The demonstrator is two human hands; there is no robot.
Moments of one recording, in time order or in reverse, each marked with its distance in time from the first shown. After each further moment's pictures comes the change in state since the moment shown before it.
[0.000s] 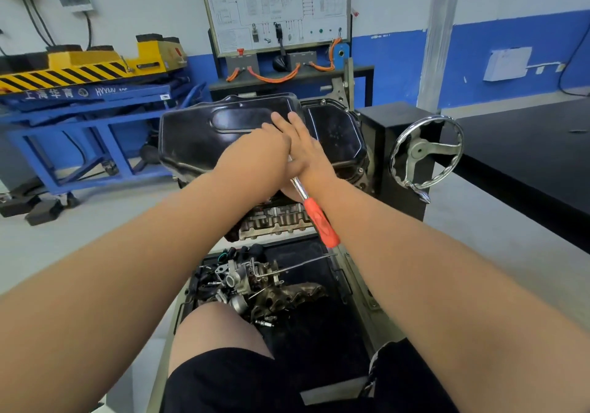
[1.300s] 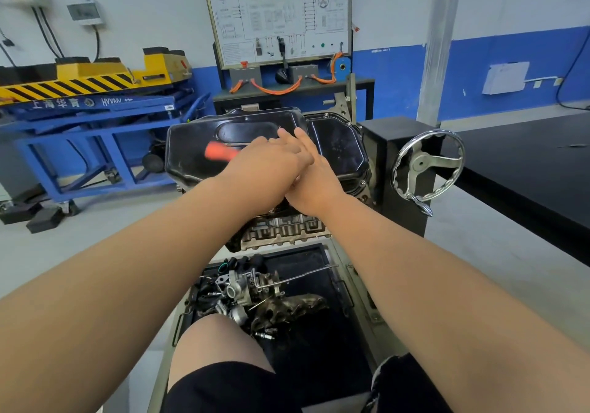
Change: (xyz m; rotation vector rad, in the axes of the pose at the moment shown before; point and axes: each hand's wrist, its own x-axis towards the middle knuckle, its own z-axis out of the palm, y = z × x) left_hand 0.005 -0.014 0.007 0.240 0.154 0.252; right_hand 0.000 0.007 0.011 -0.014 0.076 0.009
